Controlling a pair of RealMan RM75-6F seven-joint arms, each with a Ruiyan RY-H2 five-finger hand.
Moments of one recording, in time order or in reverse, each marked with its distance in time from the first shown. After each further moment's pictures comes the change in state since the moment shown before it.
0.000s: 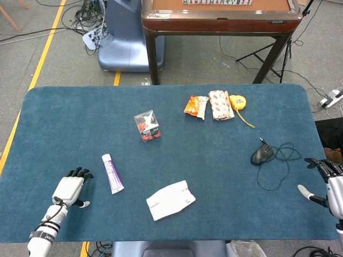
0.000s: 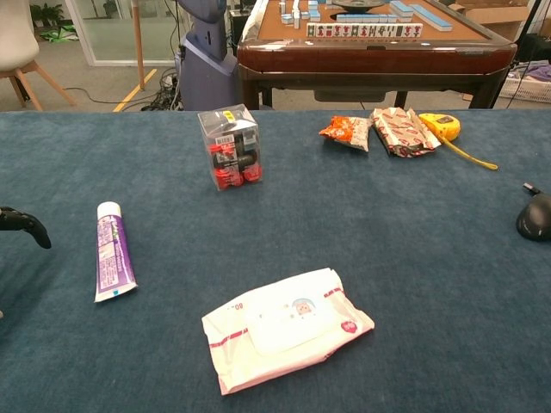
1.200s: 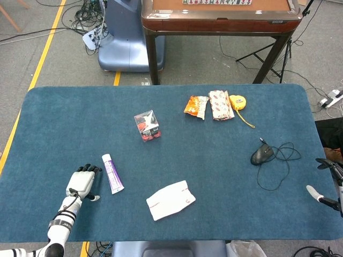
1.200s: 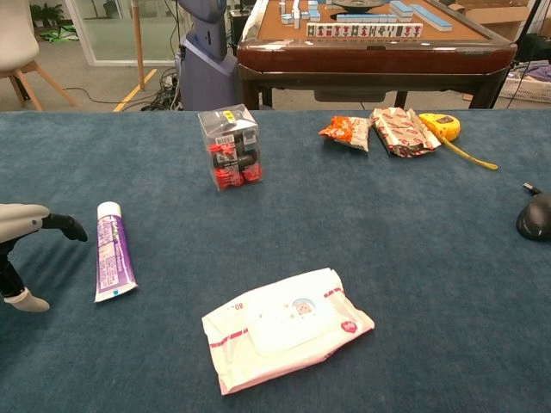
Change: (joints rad) left arm -0.149 -0.130 -0.024 0.038 -0.270 0.043 0.126; right arm -0.035 0.027 0.015 0.000 0.004 0.052 0.061
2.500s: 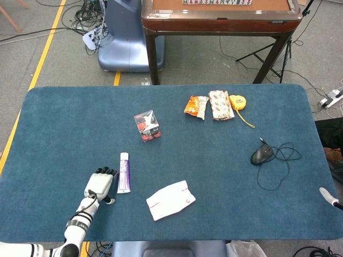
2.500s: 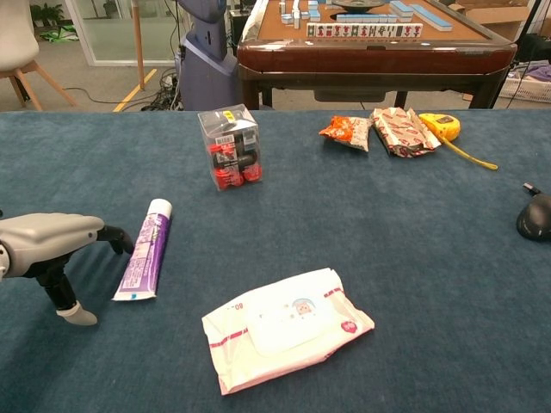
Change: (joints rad) left arm -0.105 -0.106 0.029 -0.038 -0.060 0.052 0.096; right arm -0.051 0.032 0.017 0.015 0.002 0.081 0.111
